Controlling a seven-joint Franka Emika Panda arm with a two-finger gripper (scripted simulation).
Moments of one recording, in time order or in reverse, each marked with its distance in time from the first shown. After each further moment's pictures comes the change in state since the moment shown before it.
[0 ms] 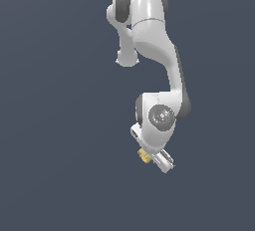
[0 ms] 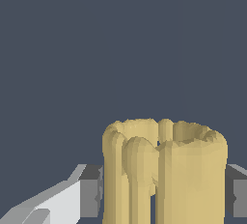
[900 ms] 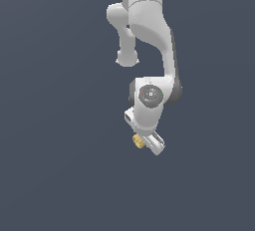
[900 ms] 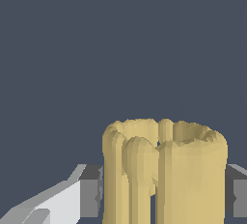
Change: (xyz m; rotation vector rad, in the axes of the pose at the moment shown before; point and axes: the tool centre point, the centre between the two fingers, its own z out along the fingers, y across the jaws) arm -0.014 0.060 -0.019 0.000 0.000 0.000
